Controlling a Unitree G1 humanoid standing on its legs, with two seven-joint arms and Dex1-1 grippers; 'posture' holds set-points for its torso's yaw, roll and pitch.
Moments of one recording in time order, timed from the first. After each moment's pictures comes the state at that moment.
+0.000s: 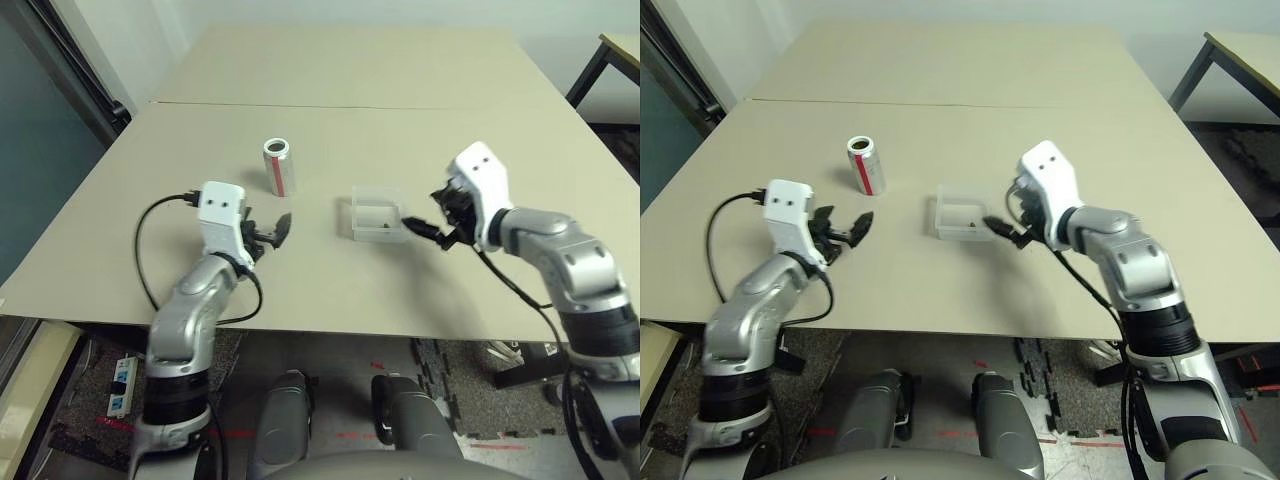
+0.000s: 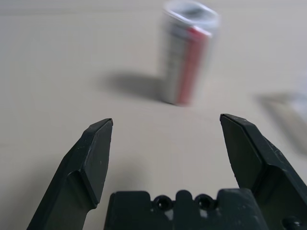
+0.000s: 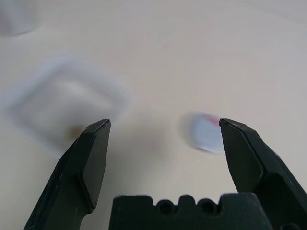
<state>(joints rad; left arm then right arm) -0.19 0.35 0.35 -0.41 -0.34 0.80 -0.28 -0.44 -0.58 -0.21 -0.23 0.26 0.96 0.53</state>
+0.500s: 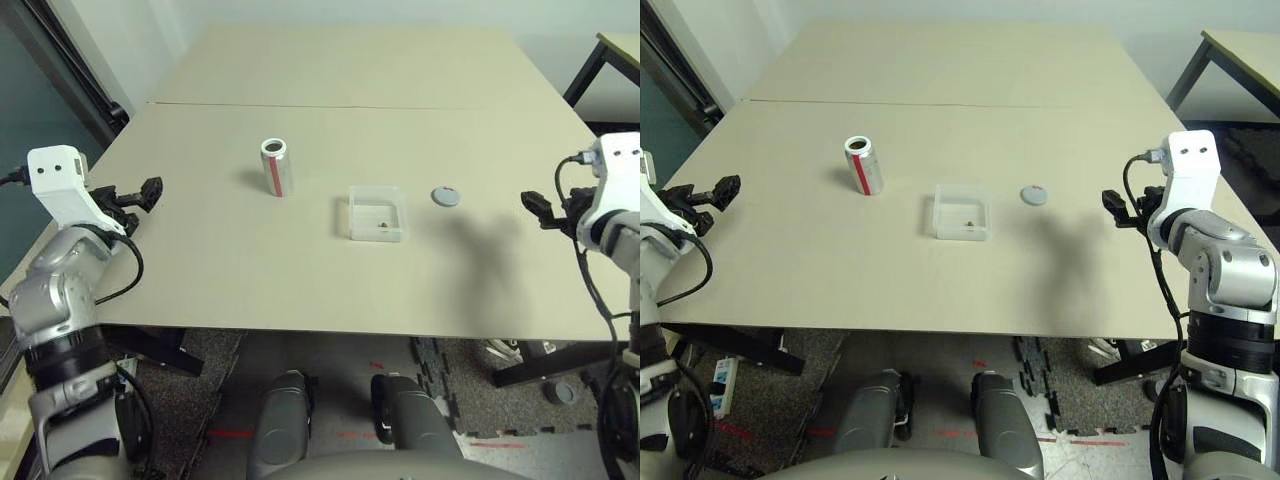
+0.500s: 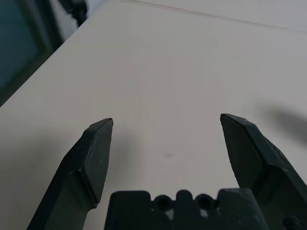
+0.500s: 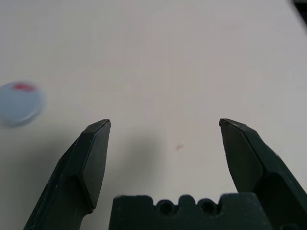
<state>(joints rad) -0.53 0.64 0.52 0.48 -0.32 0.50 -0.34 -0.49 -0.60 -0.36 0.15 0.17 0.86 0.29</state>
